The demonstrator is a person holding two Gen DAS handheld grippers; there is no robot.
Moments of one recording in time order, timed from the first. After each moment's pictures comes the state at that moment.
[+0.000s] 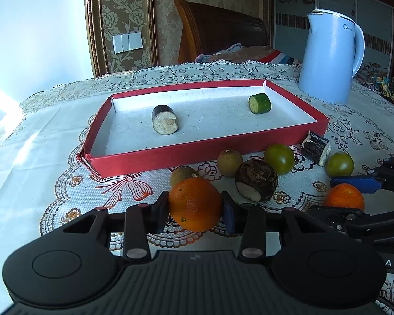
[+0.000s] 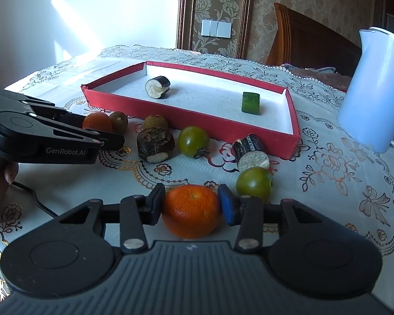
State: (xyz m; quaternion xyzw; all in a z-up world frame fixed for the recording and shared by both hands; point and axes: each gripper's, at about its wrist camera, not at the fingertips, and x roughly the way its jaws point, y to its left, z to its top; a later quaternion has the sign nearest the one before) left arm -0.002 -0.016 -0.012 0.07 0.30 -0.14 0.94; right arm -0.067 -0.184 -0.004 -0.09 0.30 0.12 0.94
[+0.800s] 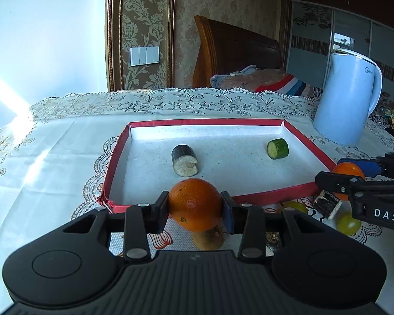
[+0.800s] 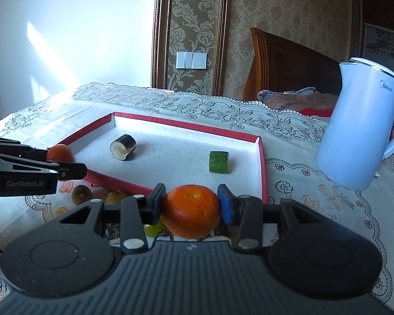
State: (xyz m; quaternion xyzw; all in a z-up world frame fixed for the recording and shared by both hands) left arm 0.031 0.000 0.024 0.01 0.28 -0.12 0.95; right arm -0.006 -0.200 0.046 -0.06 0.24 0.07 0.97
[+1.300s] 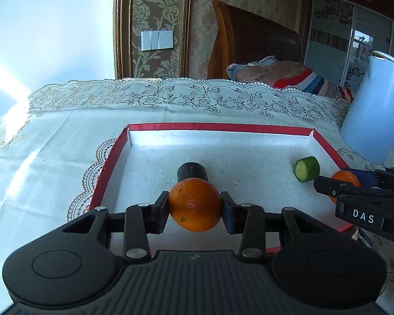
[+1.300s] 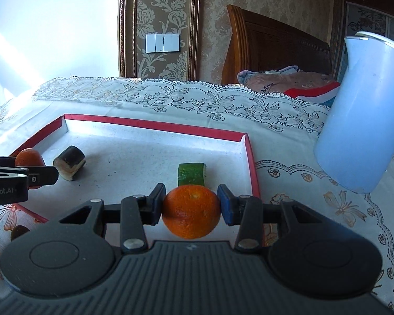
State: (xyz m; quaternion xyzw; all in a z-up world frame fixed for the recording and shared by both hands) left arm 0.102 -0.017 0.018 0.00 0.32 -0.09 0.95; right arm 0.084 -0.210 0.024 -0.04 0.29 0.02 0.96
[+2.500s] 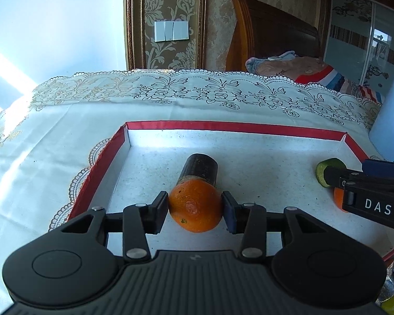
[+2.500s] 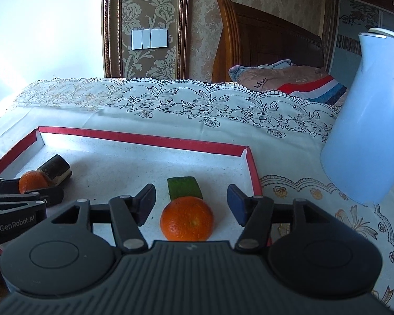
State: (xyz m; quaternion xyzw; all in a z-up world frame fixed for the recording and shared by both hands) left arm 0.141 -0.030 0.001 0.00 0.32 -0.04 0.95; right arm 0.123 -0.206 0.026 -0.03 0.29 -0.01 0.96
